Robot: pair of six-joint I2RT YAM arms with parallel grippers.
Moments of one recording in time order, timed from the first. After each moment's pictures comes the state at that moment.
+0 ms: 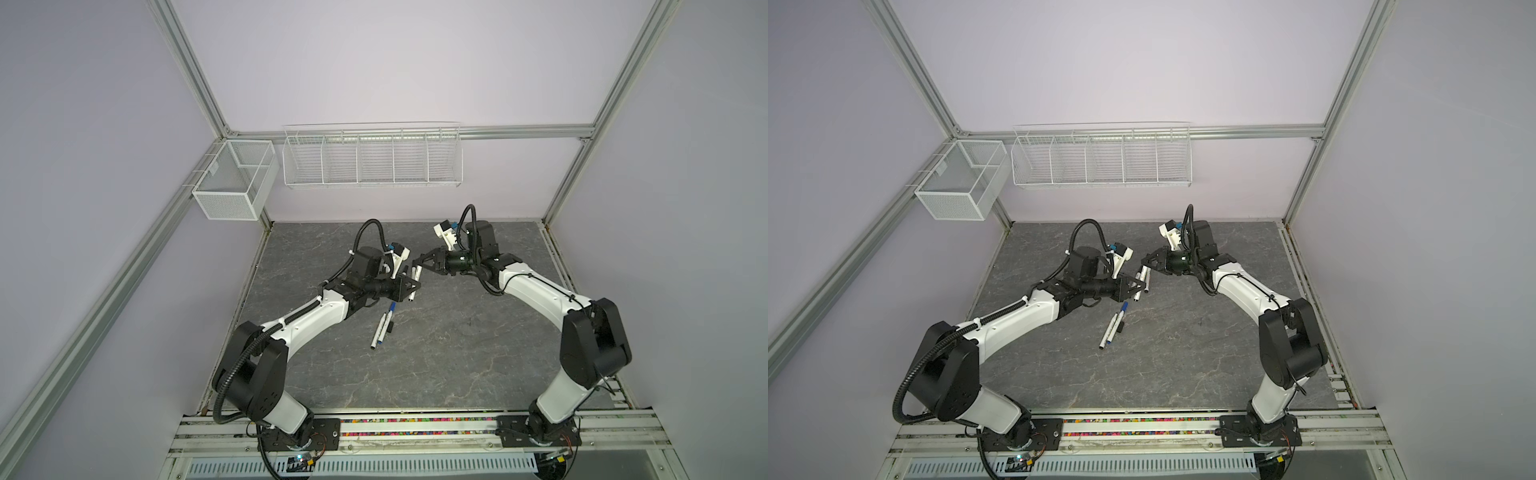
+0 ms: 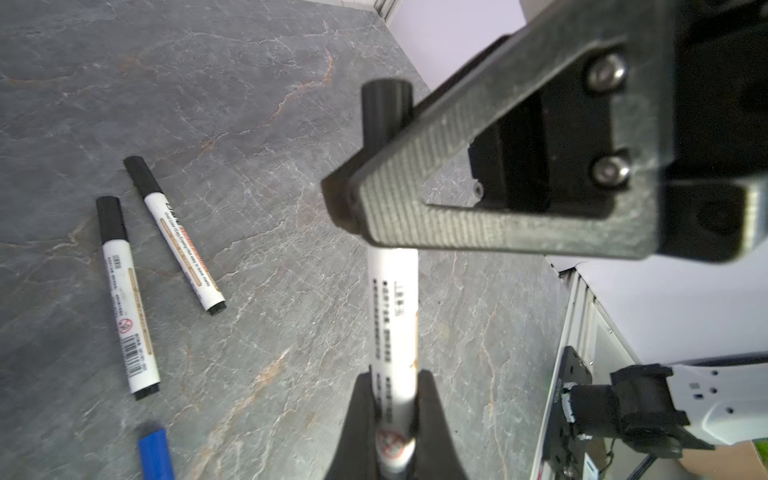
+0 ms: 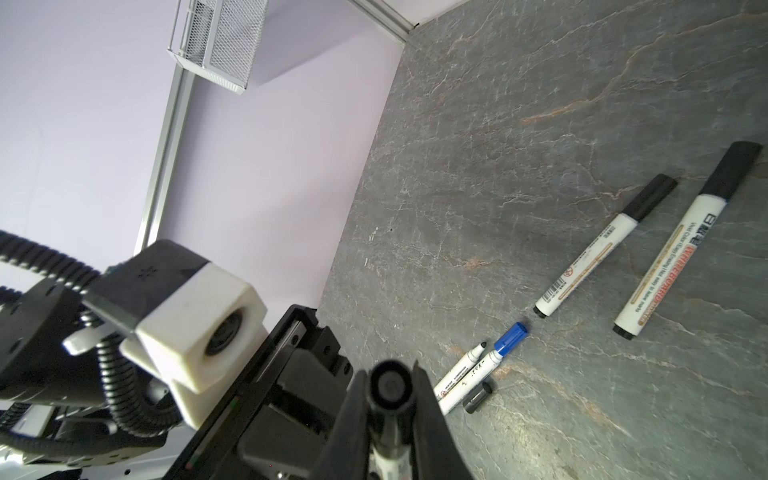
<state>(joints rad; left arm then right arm) -0.62 1.55 1.03 -0.05 0.55 -0.33 0.43 1.71 1.28 -0.13 -0.80 0.66</state>
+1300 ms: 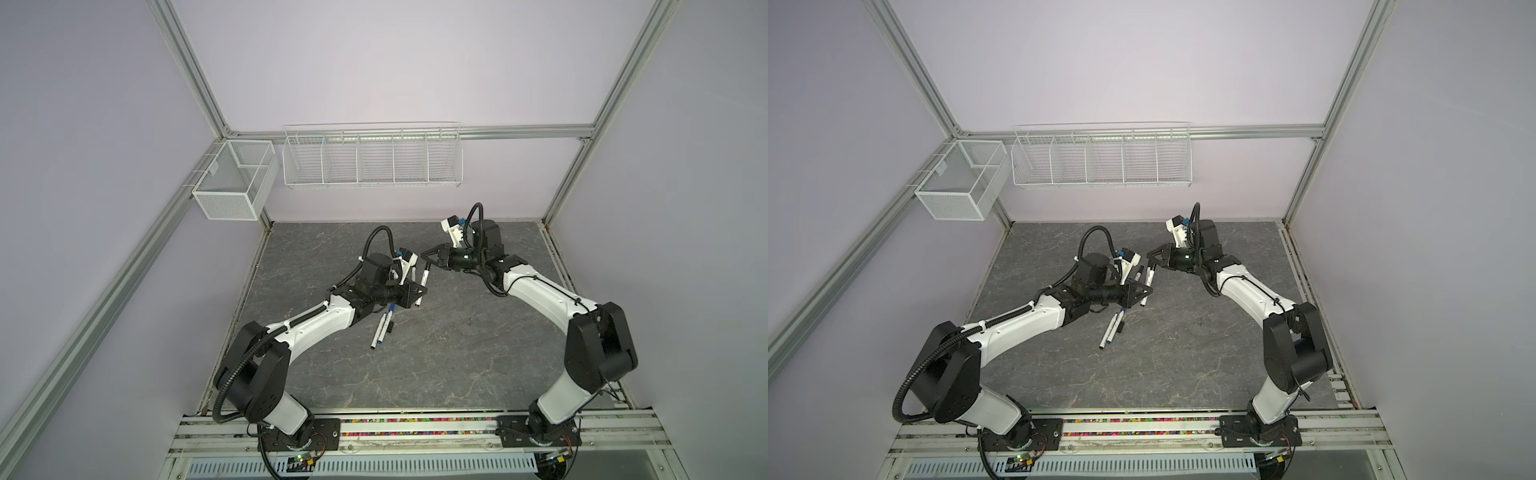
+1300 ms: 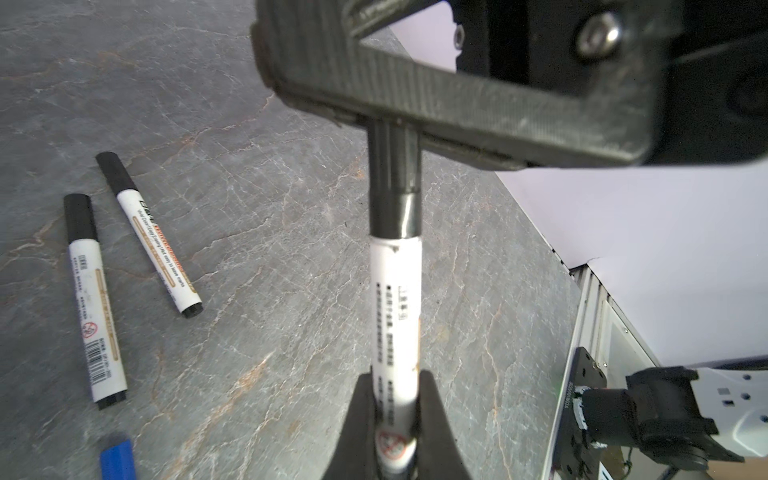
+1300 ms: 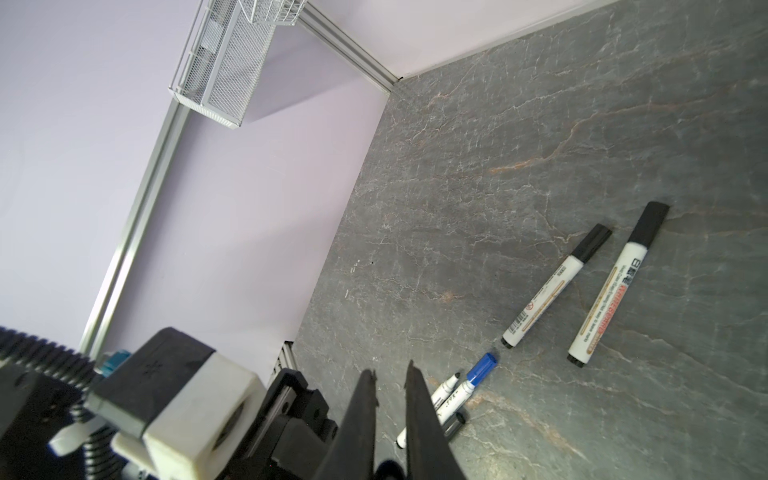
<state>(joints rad) -0.69 1.55 1.01 0.01 0.43 -0.35 0.41 1.67 1.25 -0.07 -0.71 0.61</state>
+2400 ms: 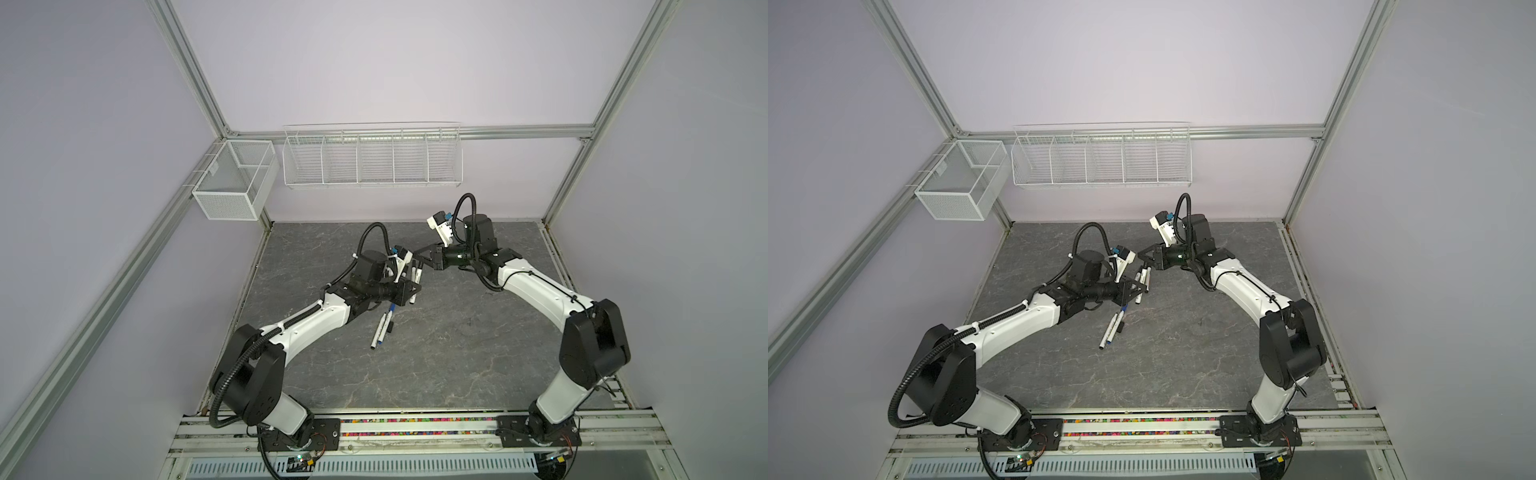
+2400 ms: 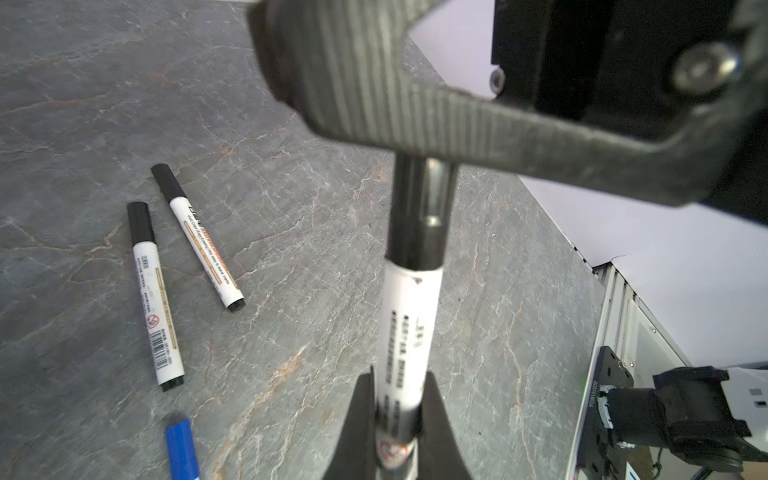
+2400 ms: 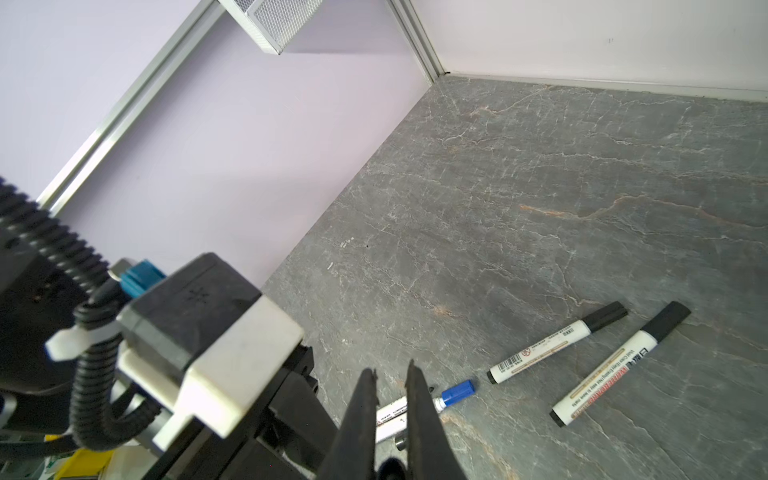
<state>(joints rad) -0.64 1.53 1.03 -0.06 0.45 -0.28 0.46 1.71 1.36 -0.19 -0.76 0.26</state>
